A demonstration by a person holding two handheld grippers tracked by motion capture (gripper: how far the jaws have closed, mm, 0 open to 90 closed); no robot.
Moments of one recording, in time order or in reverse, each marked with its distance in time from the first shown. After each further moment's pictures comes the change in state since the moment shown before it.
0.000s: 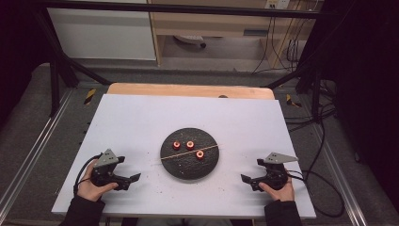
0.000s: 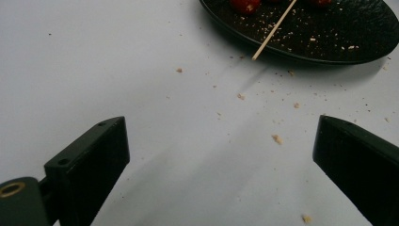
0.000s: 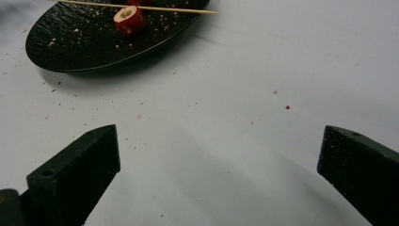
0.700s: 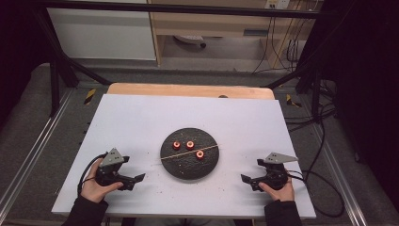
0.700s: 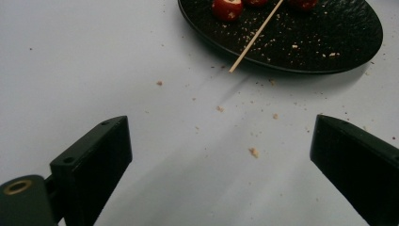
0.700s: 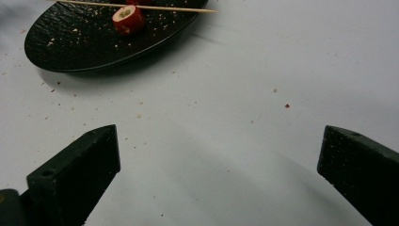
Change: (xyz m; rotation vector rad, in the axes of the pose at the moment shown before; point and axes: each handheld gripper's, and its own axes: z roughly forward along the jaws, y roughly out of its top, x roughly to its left) left arm -0.016 0.016 0.002 0.026 -0.004 0.022; right arm 0.000 0.000 0.000 0.004 -0.002 0.006
